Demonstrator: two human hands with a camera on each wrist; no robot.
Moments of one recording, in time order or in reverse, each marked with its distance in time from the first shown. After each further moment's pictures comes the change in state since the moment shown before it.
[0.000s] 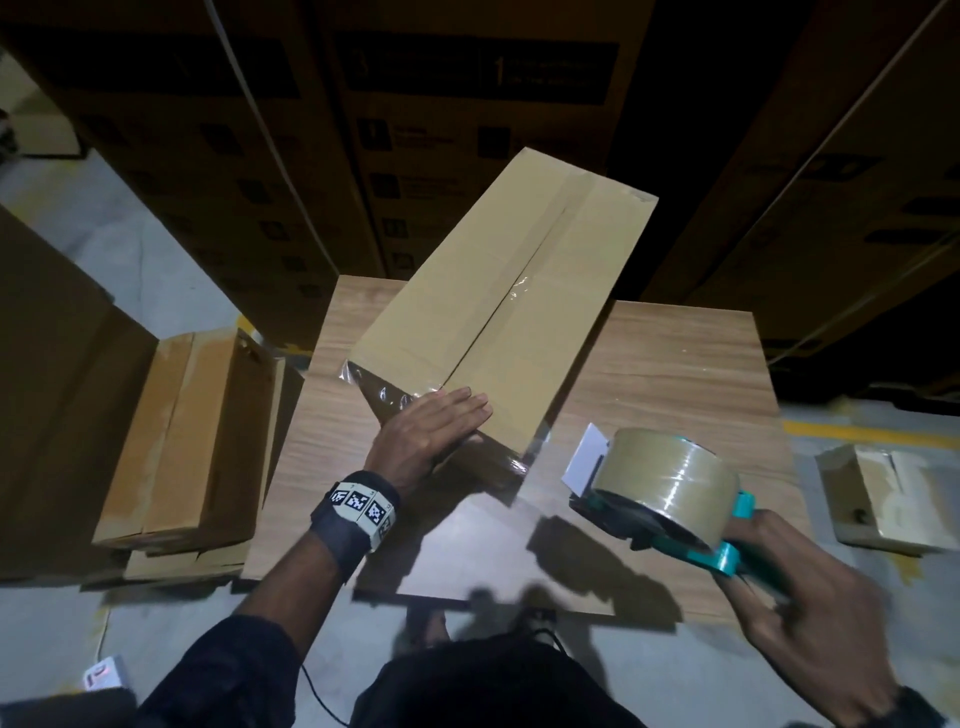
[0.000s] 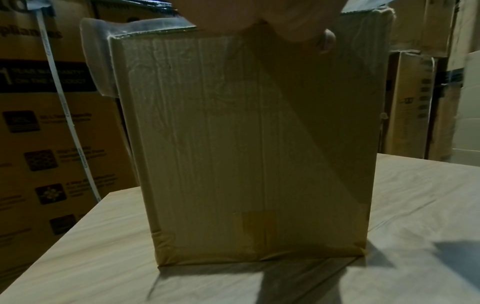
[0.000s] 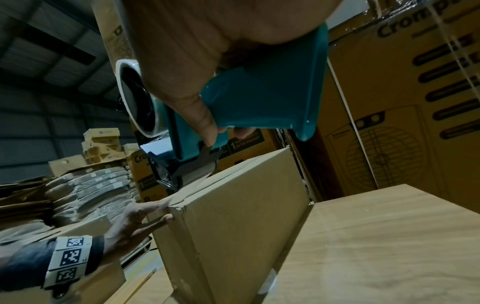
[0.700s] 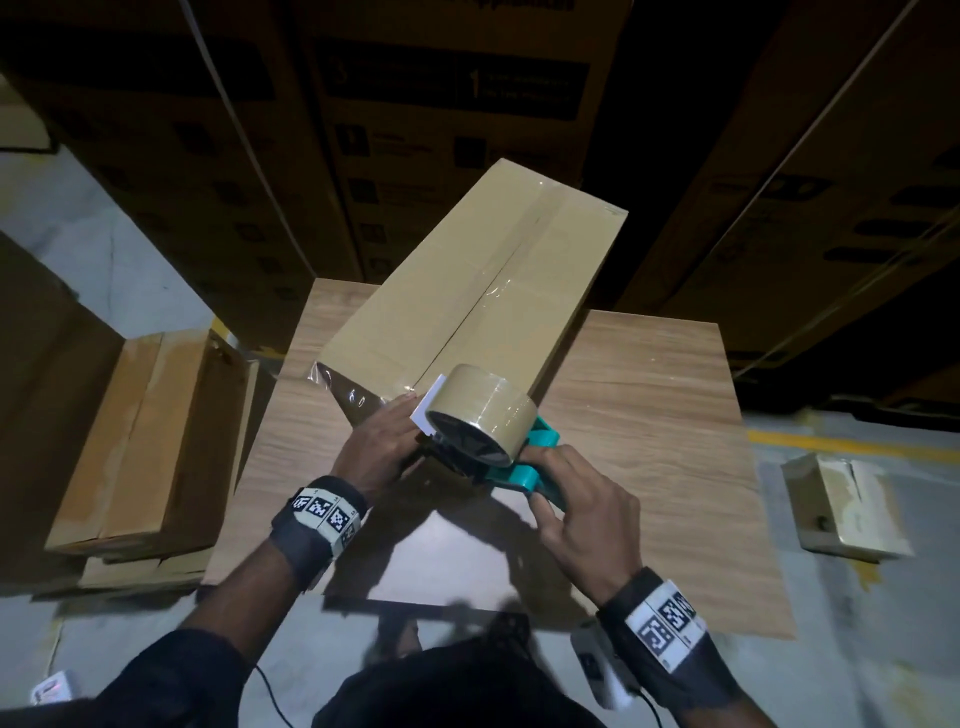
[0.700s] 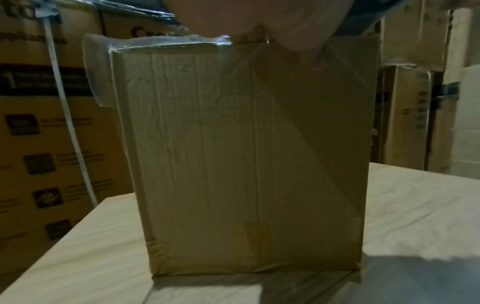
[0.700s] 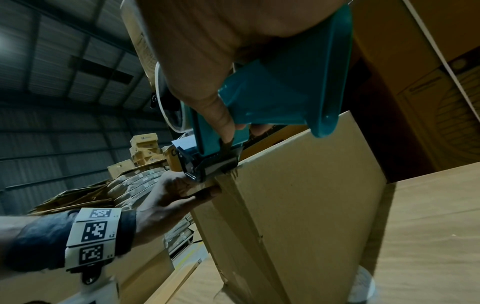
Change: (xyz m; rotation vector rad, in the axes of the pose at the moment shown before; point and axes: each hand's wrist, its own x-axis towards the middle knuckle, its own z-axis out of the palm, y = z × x) left_hand 0.001 0.012 -0.009 0.121 0.050 0.053; right_hand 0.068 -0.063 0.088 0.151 0.013 -0.039
